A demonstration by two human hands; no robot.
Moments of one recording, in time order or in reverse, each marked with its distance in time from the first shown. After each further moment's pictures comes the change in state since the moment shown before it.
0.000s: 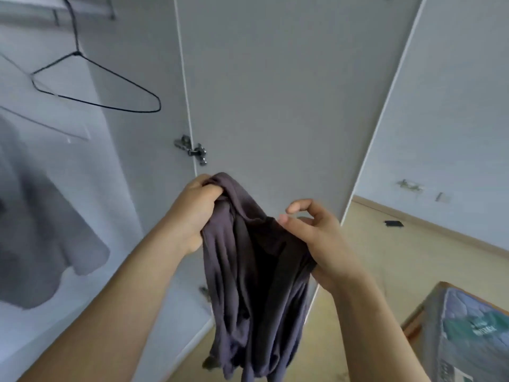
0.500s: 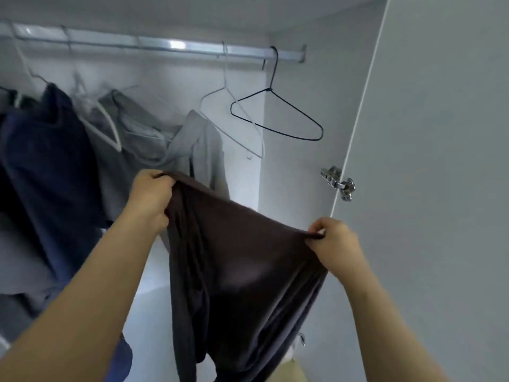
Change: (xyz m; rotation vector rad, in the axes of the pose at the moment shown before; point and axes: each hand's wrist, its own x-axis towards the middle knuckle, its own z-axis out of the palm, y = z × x) left_hand -0.028 0.036 -0.250 0.016 0.871 0.103; right_hand 0.093 0.046 0.159 -0.906 -0.260 -0.206
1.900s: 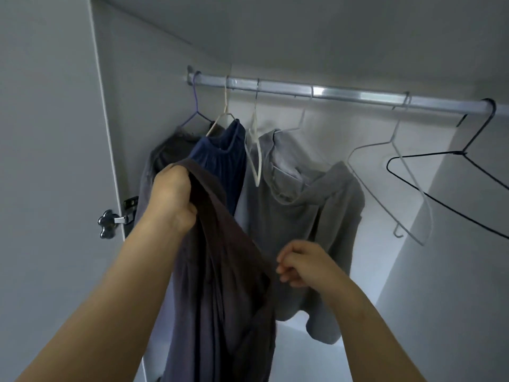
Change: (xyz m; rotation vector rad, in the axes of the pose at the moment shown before) left_hand 0.018 0.060 -0.086 -0.449 0.551 0.044; right_hand 0.083 -0.143 0.146 0.306 -0.951 -0.266
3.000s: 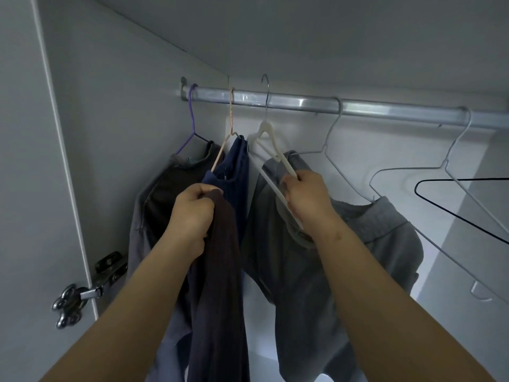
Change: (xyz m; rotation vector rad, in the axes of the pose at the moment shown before) left_hand 0.147 -0.016 0.006 0.343 -0.152 0.164; right_hand 0.184 -0.117 0.002 0.038 0.512 -0.352
